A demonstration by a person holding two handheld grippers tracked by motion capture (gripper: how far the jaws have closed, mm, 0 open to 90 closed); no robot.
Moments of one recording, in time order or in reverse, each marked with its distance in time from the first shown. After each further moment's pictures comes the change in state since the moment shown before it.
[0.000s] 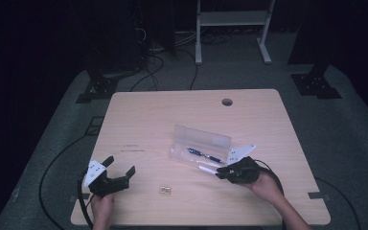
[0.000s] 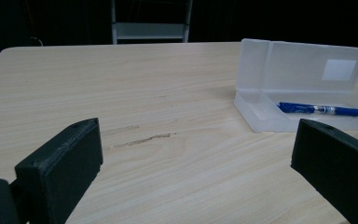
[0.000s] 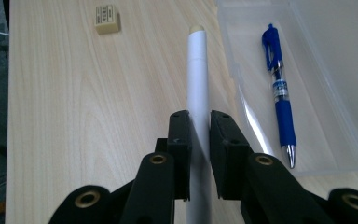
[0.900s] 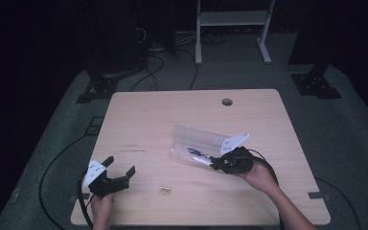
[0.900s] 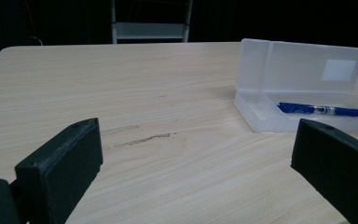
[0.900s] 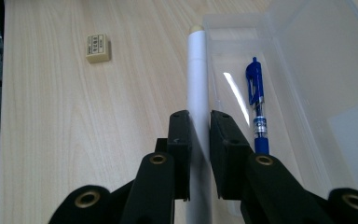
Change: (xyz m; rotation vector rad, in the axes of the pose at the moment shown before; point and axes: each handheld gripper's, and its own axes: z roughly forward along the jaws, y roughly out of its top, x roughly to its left) left arm 0.000 0.000 0.000 0.000 -0.001 -0.002; right arm -0.011 0.032 0.000 -0.001 -0.007 -0.023
